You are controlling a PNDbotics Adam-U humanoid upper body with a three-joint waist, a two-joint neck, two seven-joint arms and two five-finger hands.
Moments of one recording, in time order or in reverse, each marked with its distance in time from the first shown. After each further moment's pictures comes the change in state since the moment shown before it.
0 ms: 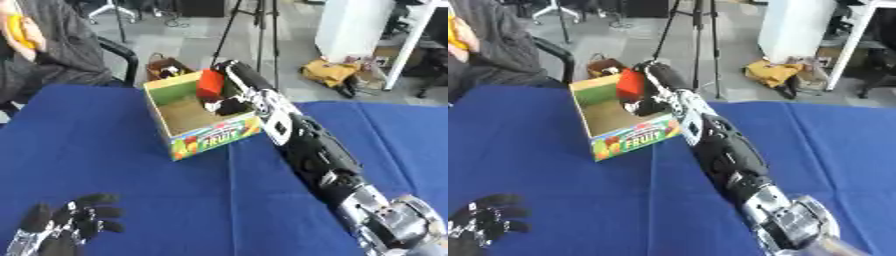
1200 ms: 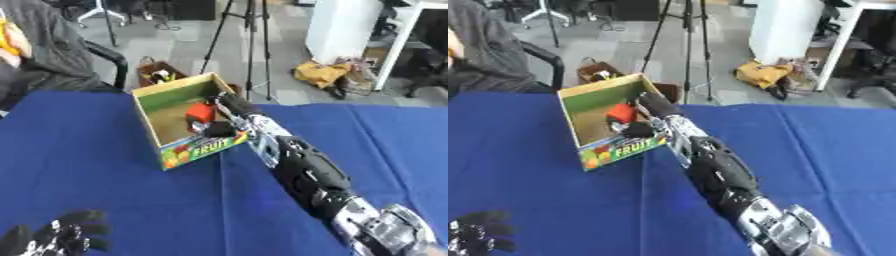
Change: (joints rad) left arm -0.008 -0.007 -0.002 0.000 0.004 0.002 -0.010; right arm 0.037 -0.035 0.066 0.045 0.022 -0.055 0.070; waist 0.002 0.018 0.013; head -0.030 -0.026
